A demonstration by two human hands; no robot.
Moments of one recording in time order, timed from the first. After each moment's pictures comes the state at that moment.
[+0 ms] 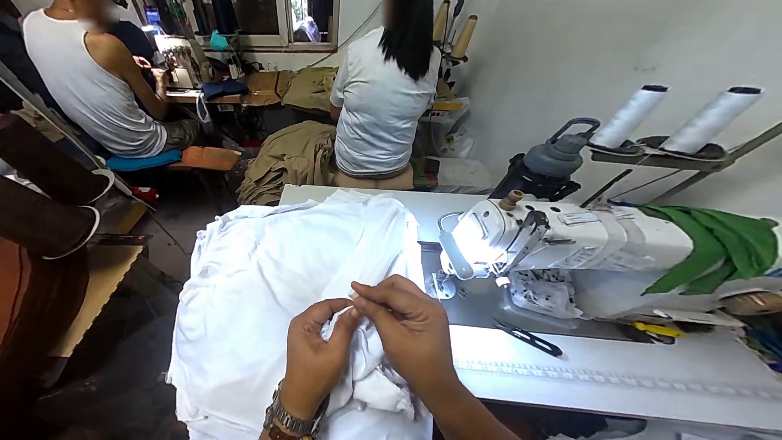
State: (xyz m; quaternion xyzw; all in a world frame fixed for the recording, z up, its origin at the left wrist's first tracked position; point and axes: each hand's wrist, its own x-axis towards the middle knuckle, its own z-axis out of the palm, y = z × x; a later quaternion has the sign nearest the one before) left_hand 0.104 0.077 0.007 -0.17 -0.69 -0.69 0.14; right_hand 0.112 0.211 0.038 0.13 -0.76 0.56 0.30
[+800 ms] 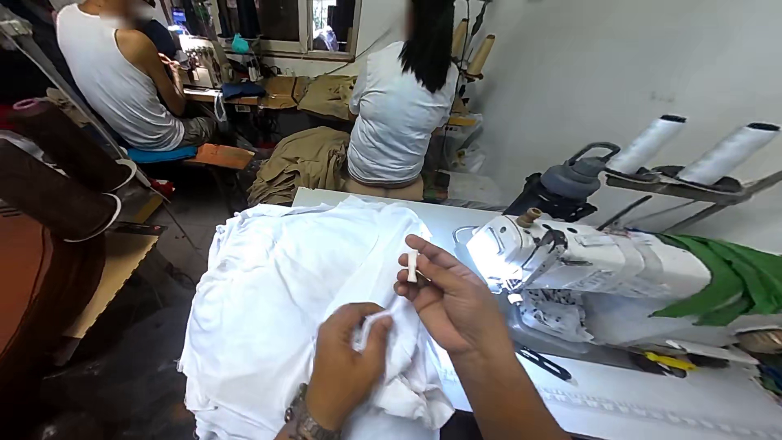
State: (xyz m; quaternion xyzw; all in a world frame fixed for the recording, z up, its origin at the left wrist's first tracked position) left_hand 0.106 0.086 0.004 -0.20 -0.74 -0.62 0.16; right_hand 0.083 0.236 0.075 -0.06 -0.50 0.86 0.07
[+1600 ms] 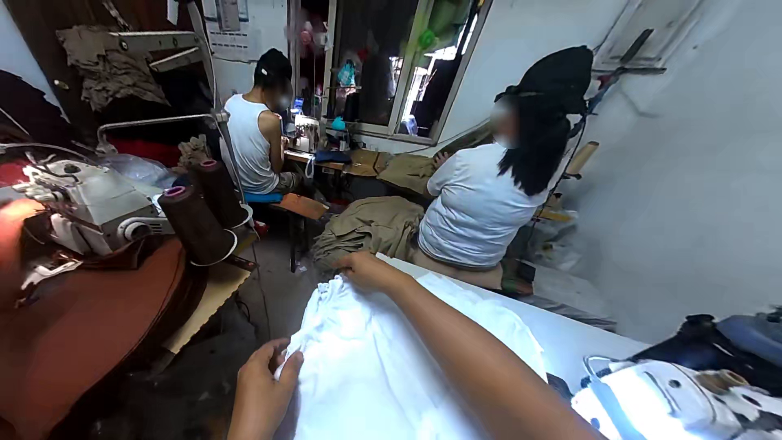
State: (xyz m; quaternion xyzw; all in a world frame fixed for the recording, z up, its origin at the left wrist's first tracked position) left_hand 0.075 -0.113 -0.004 0.15 -0.85 -0.46 0.20; right_hand -0.147 0.042 0.101 0.36 -0.92 0.13 -0.13
